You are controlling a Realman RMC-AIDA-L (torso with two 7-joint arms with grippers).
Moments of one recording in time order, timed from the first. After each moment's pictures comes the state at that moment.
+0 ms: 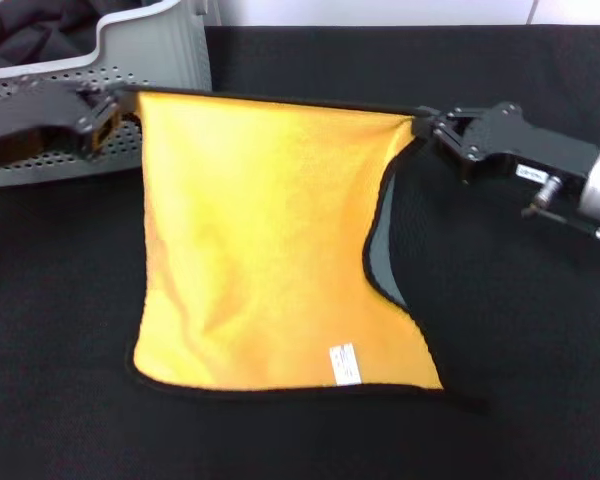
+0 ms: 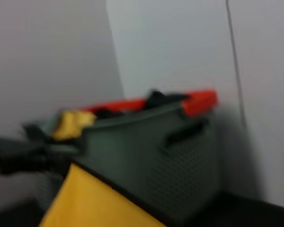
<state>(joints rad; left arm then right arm) -0.23 -2.10 0.93 1.19 1.79 1.25 -1.64 0.64 2.00 -1.48 -0.33 2.24 1.18 -2.10</state>
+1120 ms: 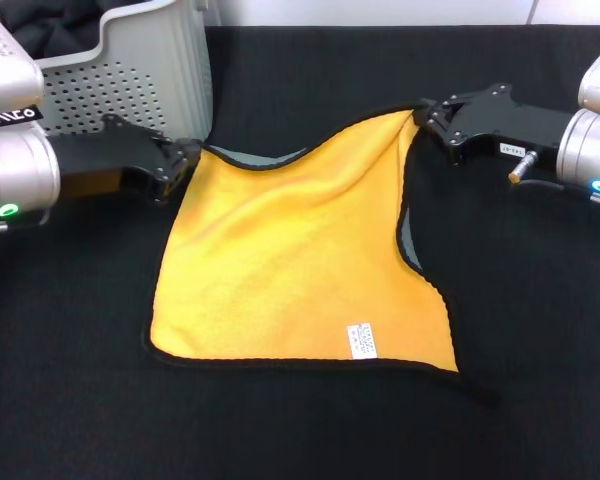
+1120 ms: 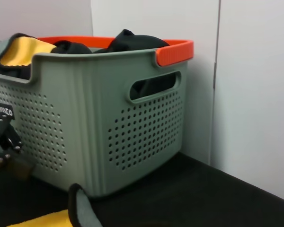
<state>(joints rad) -0.34 -2.10 1.07 1.07 1.97 1.13 -1.61 0.71 2.00 -1.48 -0.41 2.08 0.90 -2.07</state>
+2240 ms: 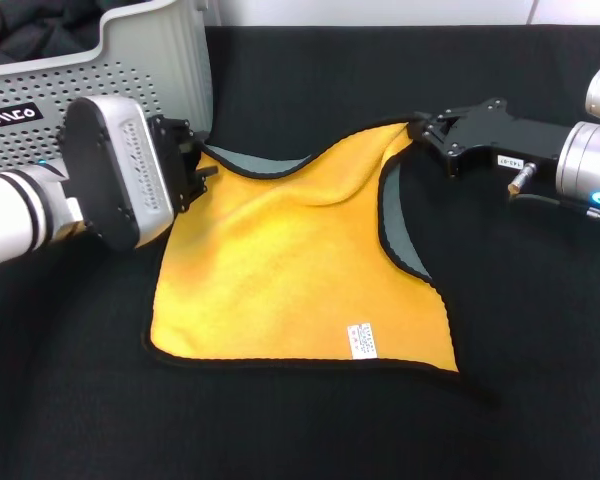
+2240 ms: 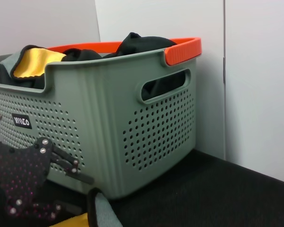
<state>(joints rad) -0.25 -2.10 1.50 1.07 1.90 0.58 -0.93 0.69 2.01 -1.47 -0.41 2.06 0.94 -2.01</state>
